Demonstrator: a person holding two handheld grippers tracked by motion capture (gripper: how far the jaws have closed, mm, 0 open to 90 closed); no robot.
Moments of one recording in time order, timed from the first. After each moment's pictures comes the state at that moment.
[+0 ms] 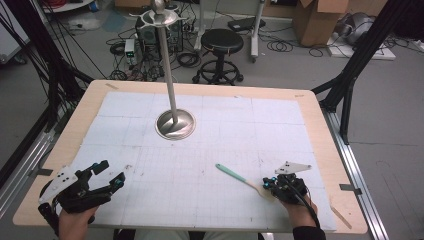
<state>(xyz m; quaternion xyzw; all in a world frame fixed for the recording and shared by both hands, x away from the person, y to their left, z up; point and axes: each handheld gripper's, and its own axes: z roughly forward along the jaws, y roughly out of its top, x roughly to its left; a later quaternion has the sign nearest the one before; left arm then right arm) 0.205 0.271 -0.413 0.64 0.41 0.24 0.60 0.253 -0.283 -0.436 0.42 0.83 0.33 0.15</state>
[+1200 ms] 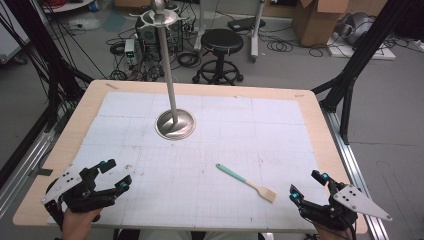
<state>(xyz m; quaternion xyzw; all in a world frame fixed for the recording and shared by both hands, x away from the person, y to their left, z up) 0.208 0.257 -0.408 0.65 0.36 0.21 0.63 0.167 -0.338 -0.378 0.40 0.68 0.53 0.31</state>
